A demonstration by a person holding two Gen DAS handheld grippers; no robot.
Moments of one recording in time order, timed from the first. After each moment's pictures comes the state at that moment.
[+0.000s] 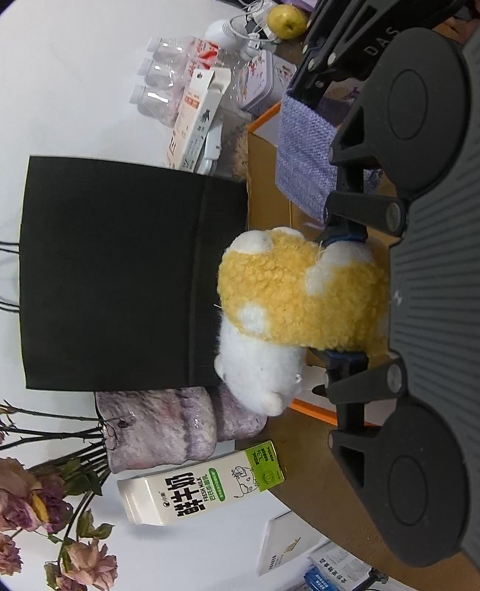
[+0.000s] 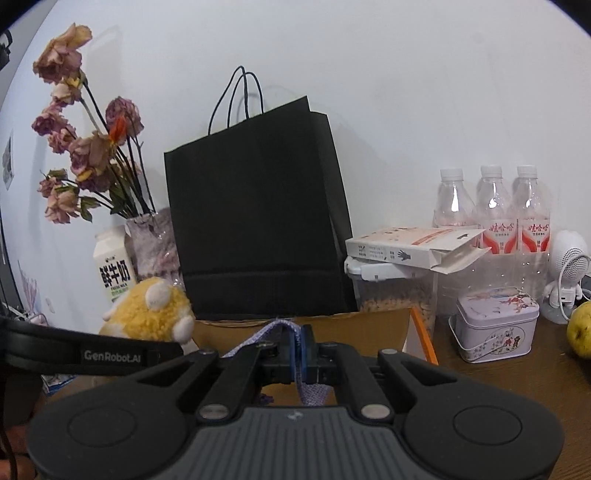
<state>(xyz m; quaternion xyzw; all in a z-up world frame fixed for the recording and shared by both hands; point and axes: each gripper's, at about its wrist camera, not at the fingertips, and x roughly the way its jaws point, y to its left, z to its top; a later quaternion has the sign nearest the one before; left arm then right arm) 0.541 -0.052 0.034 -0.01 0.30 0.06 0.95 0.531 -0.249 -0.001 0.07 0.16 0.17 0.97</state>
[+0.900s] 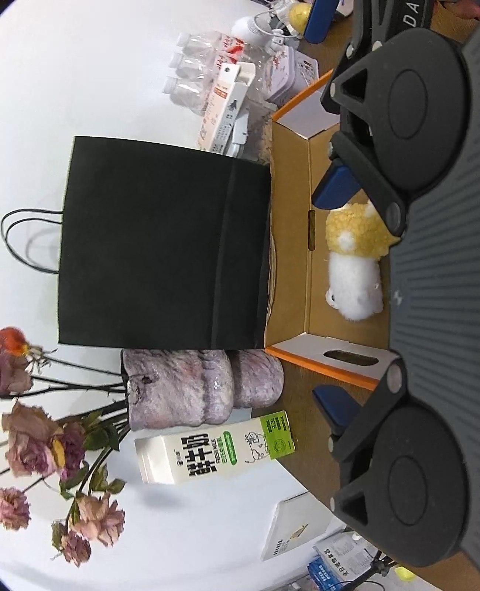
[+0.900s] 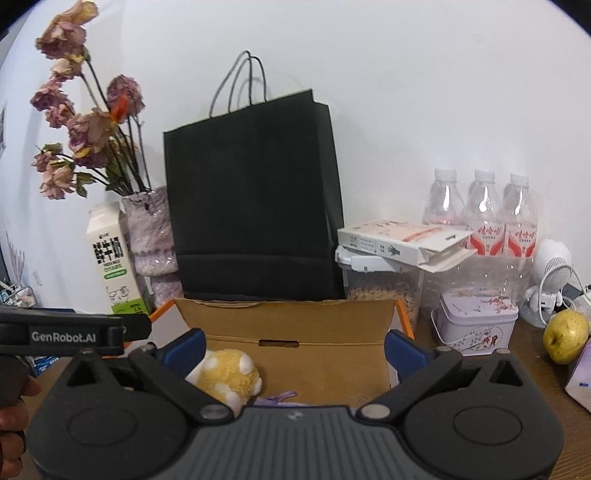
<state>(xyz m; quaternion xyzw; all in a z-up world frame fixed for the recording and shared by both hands) 0.504 -0.026 0.046 -0.03 0.25 0.07 0.97 0.513 -0.245 0.022 0.03 0.19 0.16 0.97</state>
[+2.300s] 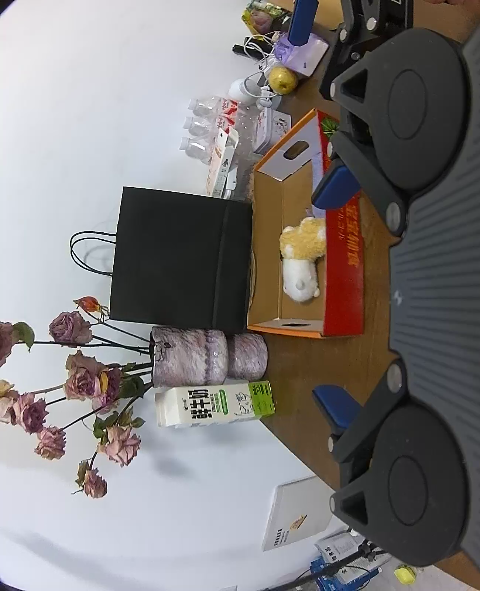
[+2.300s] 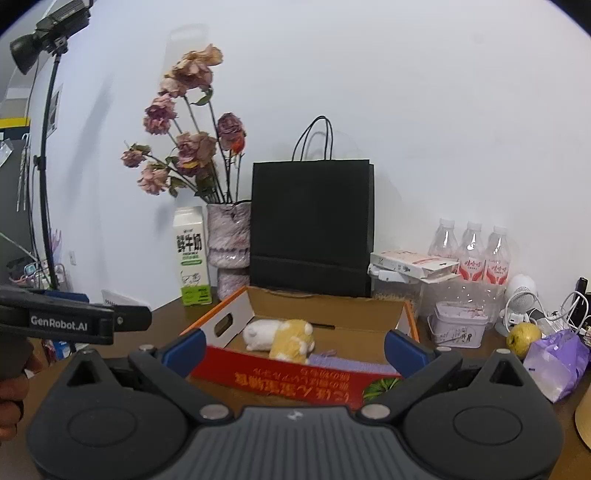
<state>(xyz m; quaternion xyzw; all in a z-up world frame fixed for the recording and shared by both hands) 0.316 0.003 0.066 -0.03 0.21 0.03 0.98 0.321 -0.234 0.053 -0.02 0.15 0.18 0.97</state>
